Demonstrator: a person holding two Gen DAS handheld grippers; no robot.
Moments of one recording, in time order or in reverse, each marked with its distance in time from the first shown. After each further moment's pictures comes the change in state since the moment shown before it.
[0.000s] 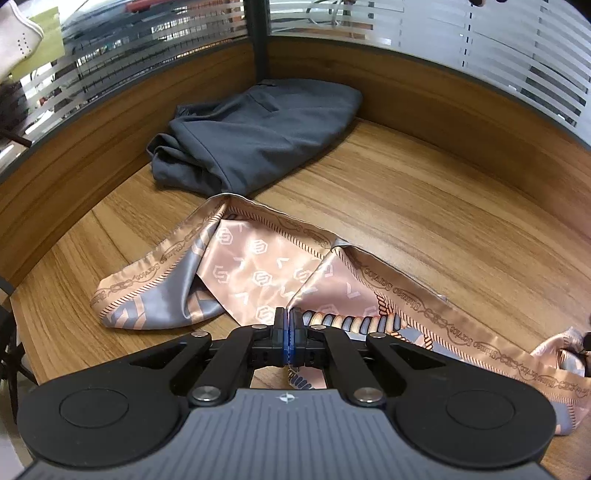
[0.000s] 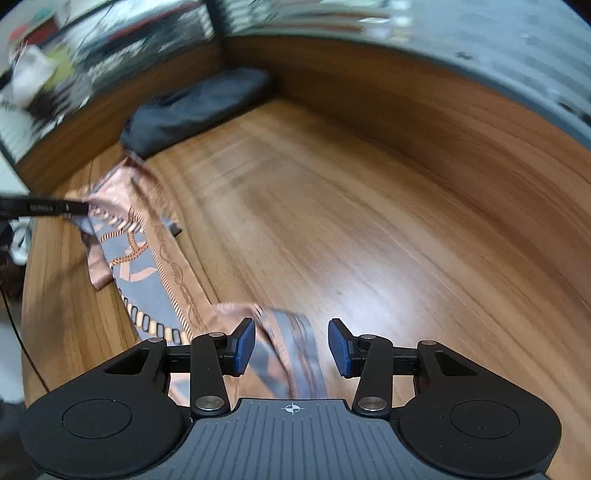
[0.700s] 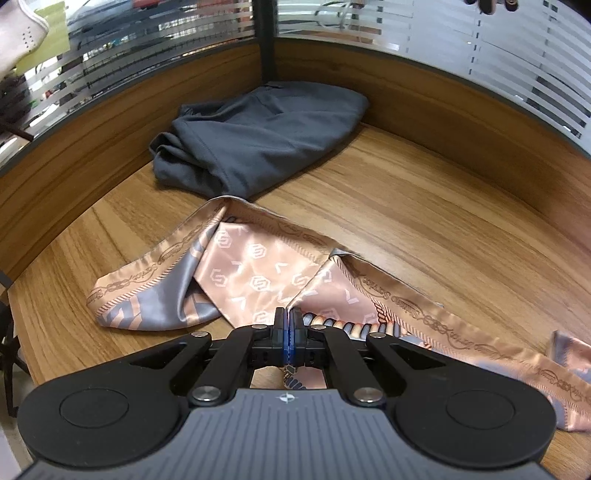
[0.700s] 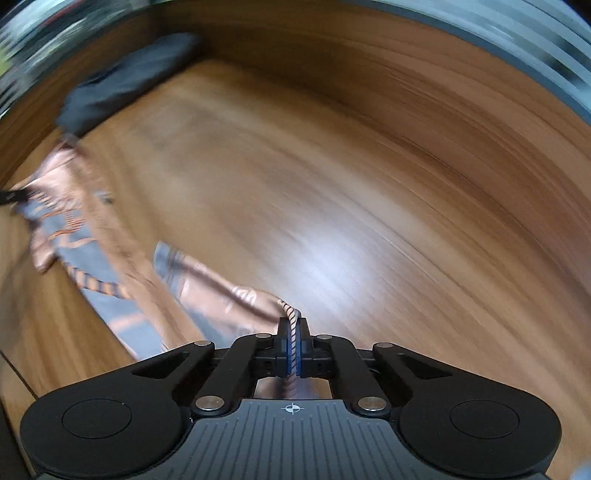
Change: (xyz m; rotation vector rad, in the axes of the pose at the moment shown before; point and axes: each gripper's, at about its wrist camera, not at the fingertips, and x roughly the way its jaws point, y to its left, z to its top) left arm -0.003 -0.005 0.004 -0.021 -0.007 -0.008; right arm -0.035 -0.049 -0.042 0.245 0.136 -0.197
